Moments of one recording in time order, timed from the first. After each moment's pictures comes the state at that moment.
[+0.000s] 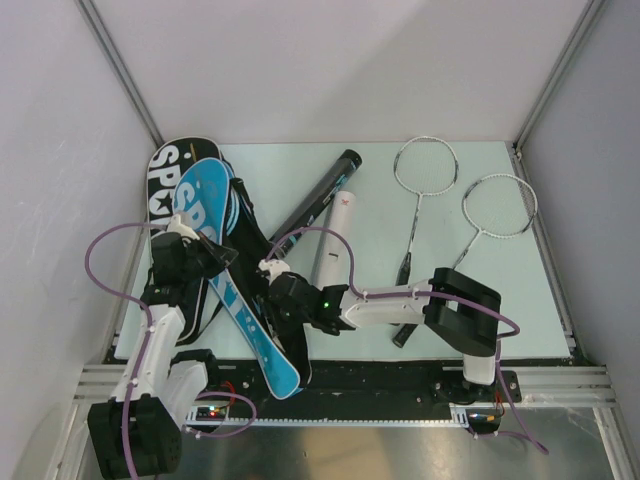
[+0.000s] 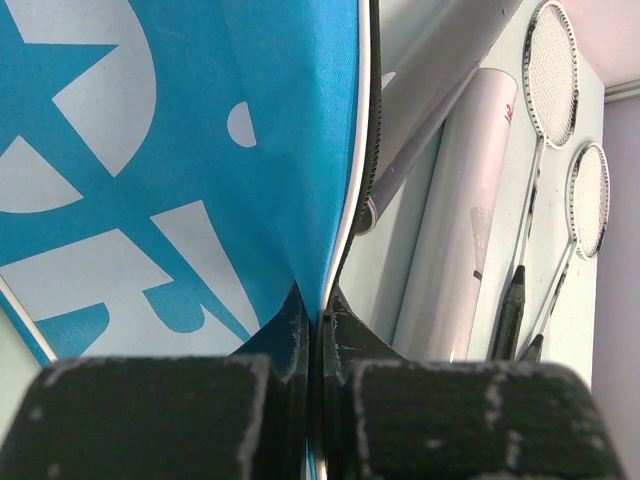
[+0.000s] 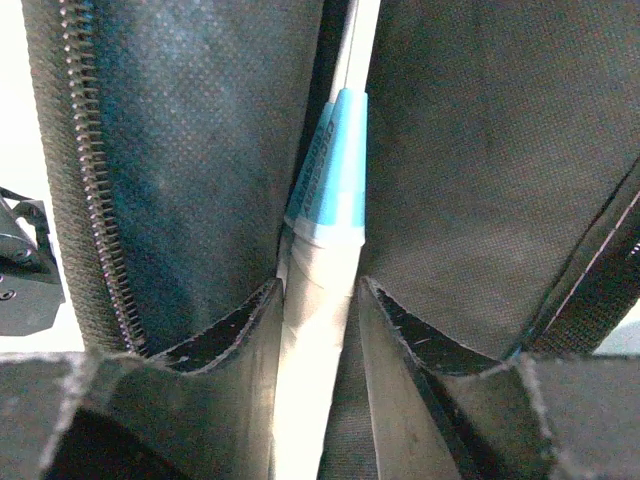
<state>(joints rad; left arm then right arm) 0.11 0.84 0.50 -0.20 0.37 -0.60 1.27 1.88 1.20 -0.01 0.02 0.70</state>
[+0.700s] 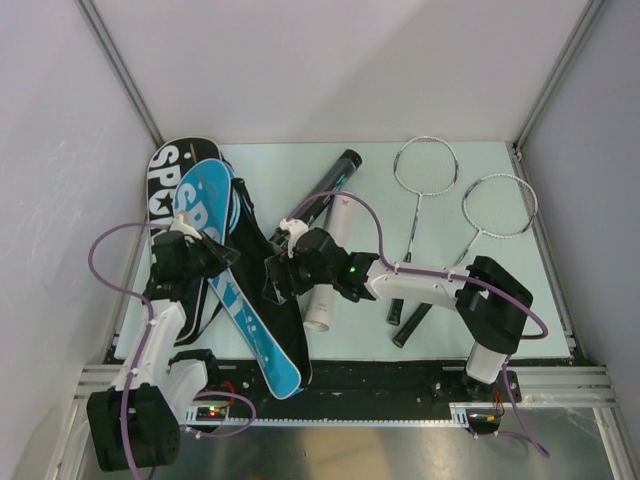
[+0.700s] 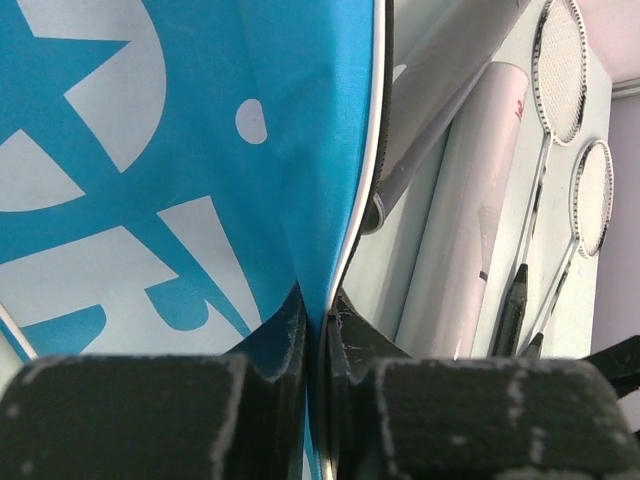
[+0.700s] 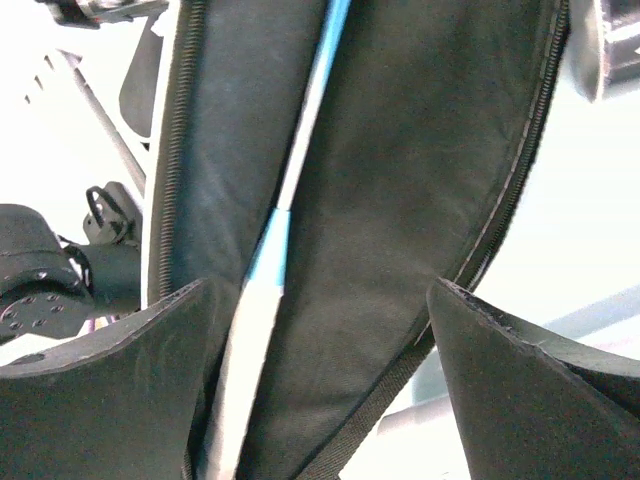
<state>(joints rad) 0.11 0.88 0.50 -0.19 0.37 -0.61 1.07 1.74 1.18 0.00 -0.10 0.53</state>
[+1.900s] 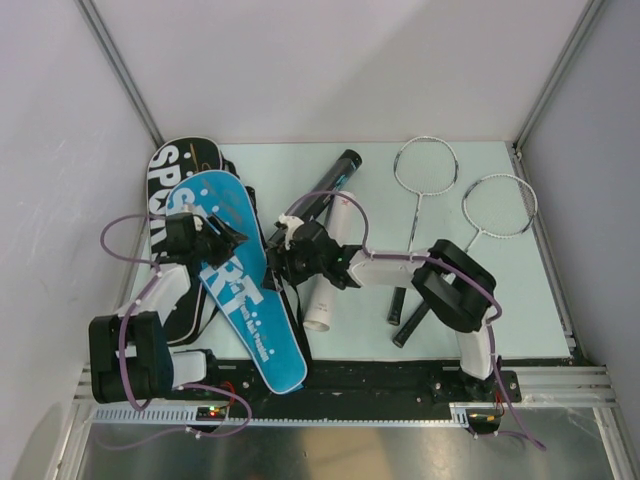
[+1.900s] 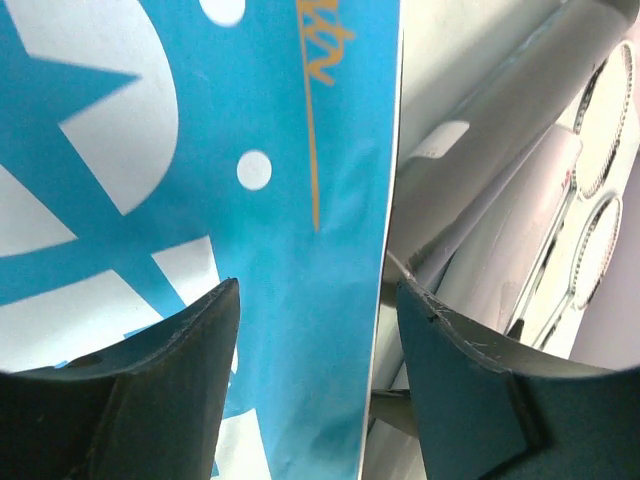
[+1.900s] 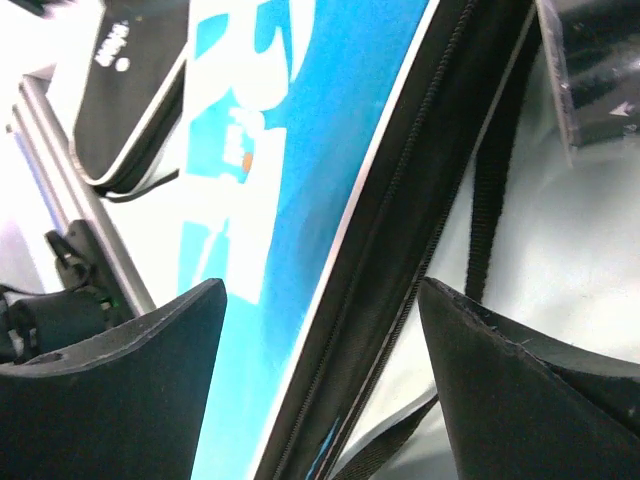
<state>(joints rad) 0.10 1.26 0.61 -0.08 0.34 -0.73 0.97 1.96 1.25 0.15 -0.26 0.55</state>
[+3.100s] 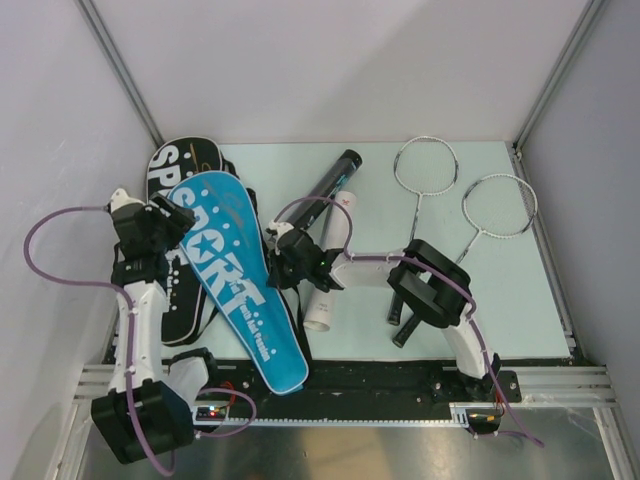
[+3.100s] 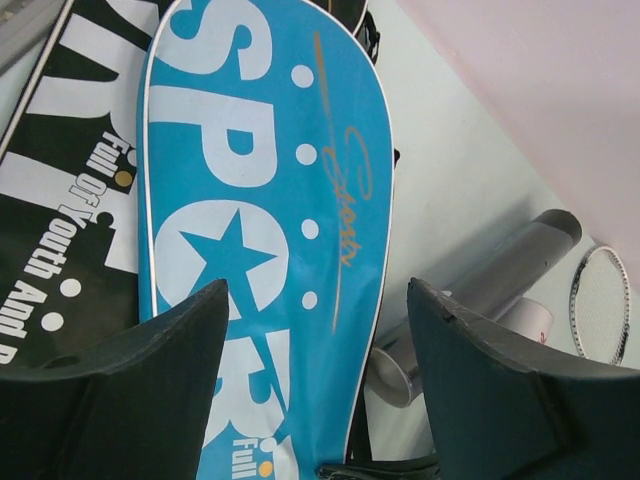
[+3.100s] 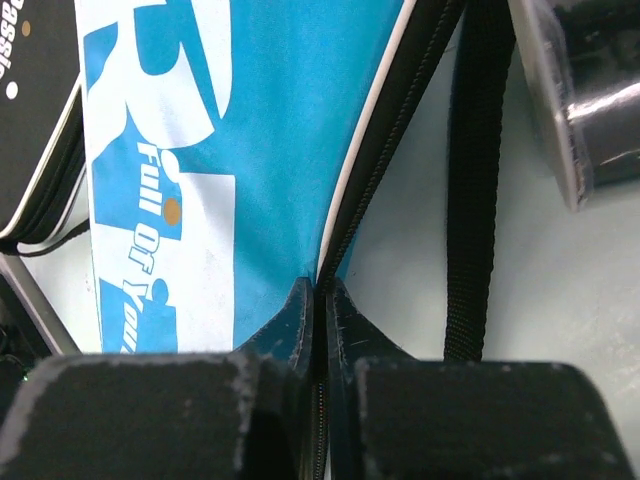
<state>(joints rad) 0.29 0.94 0.81 -0.31 0.07 -0.60 1.01 2.13 1.38 0.10 -0.13 0.57</state>
